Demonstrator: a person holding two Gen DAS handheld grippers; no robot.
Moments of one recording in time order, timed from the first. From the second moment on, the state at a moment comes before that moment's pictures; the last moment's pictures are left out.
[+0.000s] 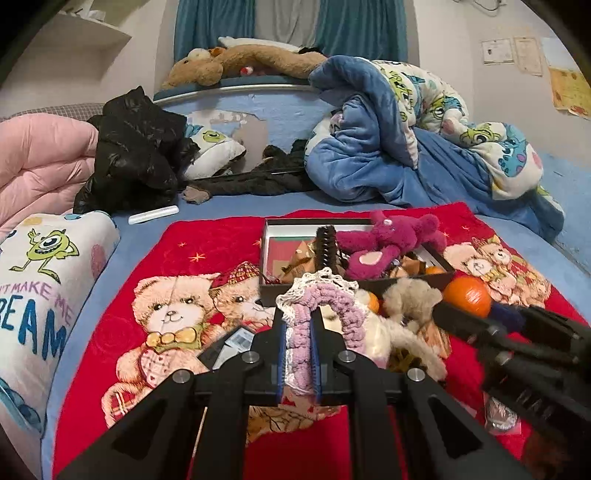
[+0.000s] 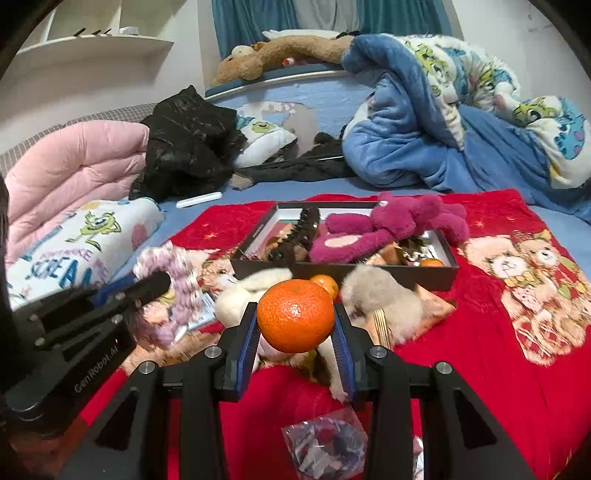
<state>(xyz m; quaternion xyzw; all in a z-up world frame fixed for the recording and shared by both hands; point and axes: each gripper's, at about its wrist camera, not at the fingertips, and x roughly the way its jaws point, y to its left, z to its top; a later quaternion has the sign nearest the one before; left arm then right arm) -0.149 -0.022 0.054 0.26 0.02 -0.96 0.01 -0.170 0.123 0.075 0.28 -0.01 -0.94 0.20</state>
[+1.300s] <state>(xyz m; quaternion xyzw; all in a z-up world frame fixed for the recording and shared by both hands) -0.351 -0.030 0.051 0.29 0.07 -0.95 0.03 -0.399 0.101 0.094 0.33 -0.04 -0.93 0.15</state>
